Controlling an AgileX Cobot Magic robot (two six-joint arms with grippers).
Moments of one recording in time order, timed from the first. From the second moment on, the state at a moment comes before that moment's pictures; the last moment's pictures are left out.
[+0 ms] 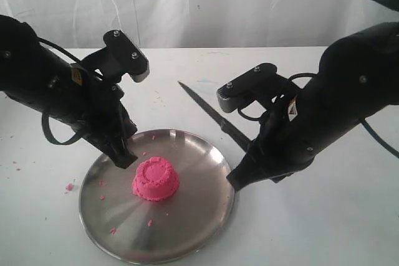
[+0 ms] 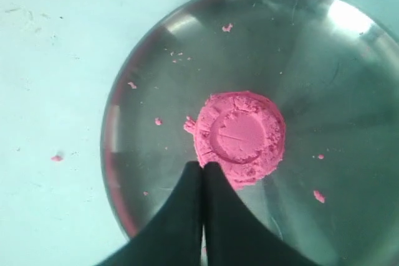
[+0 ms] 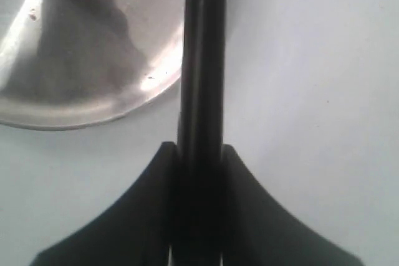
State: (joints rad) left arm -0.50 1.45 -0.99 -0.10 0.59 0.47; right arm 0.61 1.46 -0.94 0.05 0.74 -0.10
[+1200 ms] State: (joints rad) left arm -0.40 1.56 -0.97 -0.03 0.36 0.35; right arm 0.69 1.74 -1.08 0.26 0.81 -0.39
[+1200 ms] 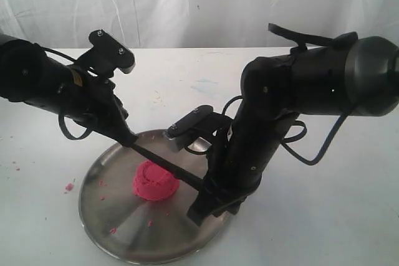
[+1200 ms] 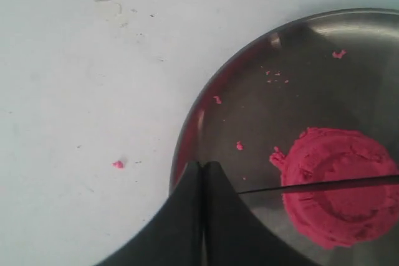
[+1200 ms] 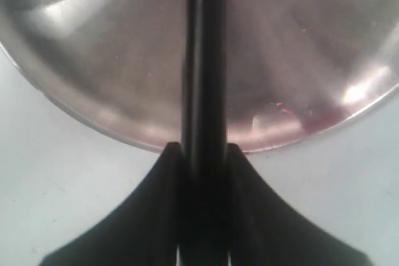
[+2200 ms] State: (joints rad) left arm -0.41 1.65 -0.97 -0.22 0.34 0.34; right arm 0.70 1.79 -1.08 0.21 0.79 -0.44
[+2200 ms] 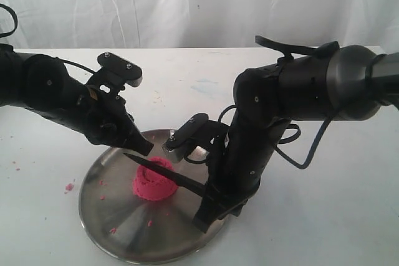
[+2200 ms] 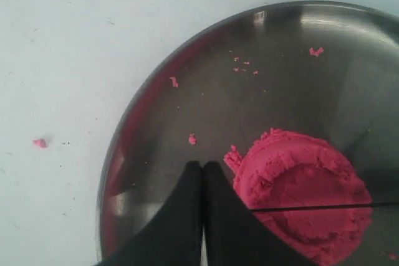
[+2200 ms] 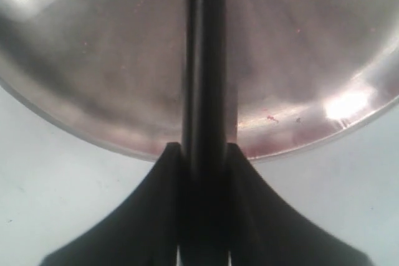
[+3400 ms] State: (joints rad) left arm -0.48 1.73 -0.97 -0.18 0.33 0.39; right arm 0.70 1.82 -1.08 0.21 0.78 -0.44
